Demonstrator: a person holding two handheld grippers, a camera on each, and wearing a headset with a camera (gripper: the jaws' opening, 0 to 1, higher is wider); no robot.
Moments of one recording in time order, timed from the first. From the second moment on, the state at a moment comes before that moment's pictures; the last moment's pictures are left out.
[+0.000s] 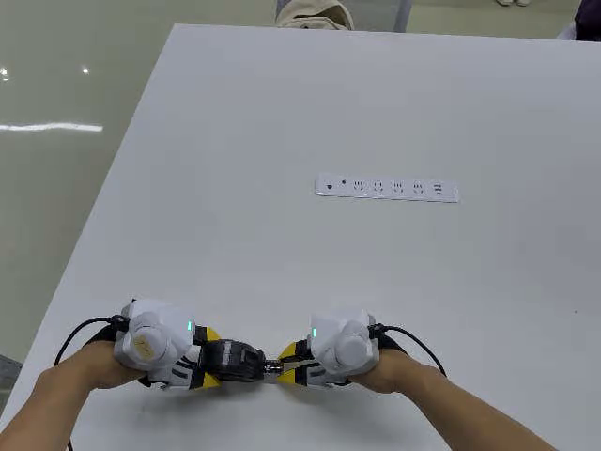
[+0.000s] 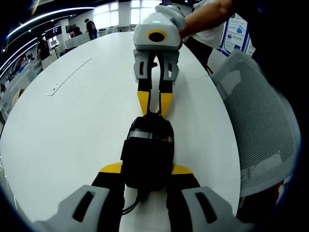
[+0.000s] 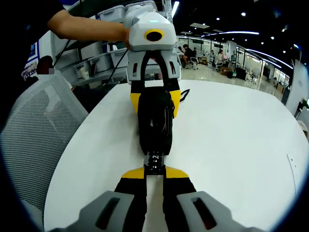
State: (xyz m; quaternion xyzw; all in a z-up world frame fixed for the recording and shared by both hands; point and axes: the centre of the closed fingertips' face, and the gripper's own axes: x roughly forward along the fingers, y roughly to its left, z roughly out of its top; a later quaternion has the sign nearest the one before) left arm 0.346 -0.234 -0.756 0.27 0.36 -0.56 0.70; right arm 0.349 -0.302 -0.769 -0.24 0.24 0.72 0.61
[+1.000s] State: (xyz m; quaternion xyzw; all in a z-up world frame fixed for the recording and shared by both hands) left arm 0.345 -0.236 -0.758 0.27 0.36 -0.57 0.69; right arm 0.349 -0.319 -0.768 -0.24 0.24 0.72 0.61
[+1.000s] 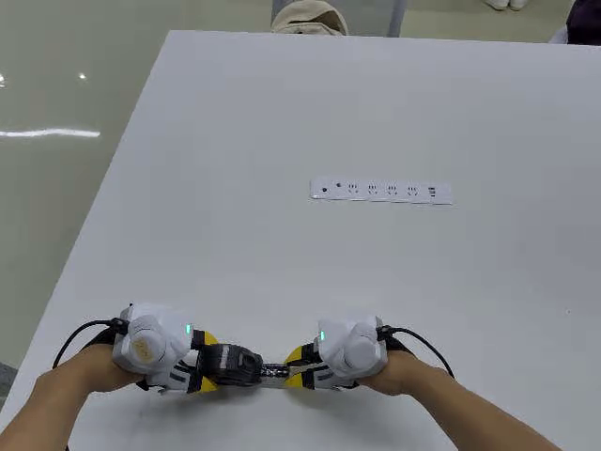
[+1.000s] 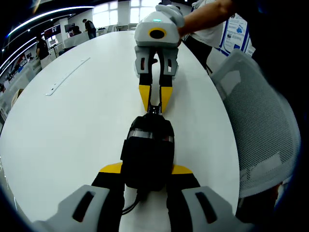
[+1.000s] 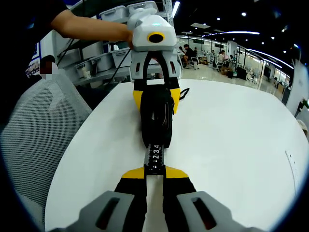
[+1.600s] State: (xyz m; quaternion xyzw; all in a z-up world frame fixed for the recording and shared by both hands) left arm 0.344 -0.238 -0.759 0.27 0.36 -0.57 0.69; right arm 0.349 -0.328 -0.767 -0.25 0.23 0.72 0.60
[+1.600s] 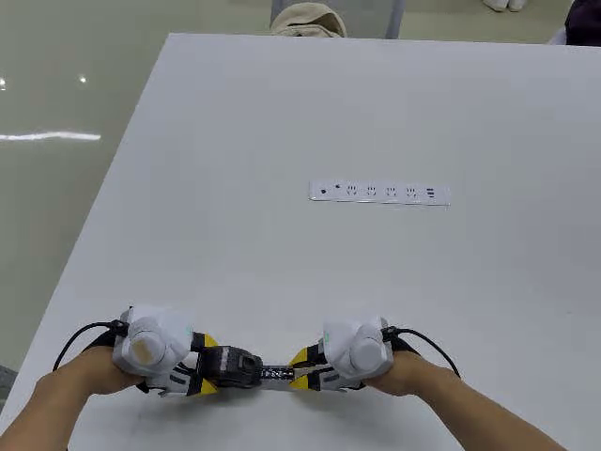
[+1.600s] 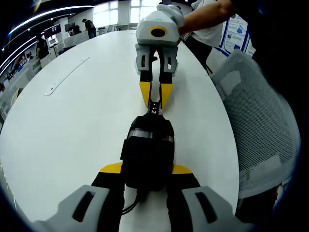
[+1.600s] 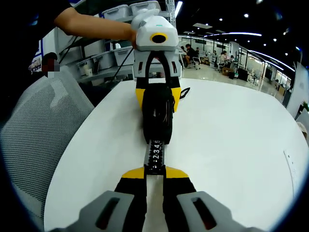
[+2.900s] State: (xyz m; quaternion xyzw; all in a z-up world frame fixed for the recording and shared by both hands) left arm 0.343 -0.240 -0.760 0.26 0.36 -0.57 0.69; right arm 0.351 -0.348 -0.766 -0.24 0.24 0.72 0.60
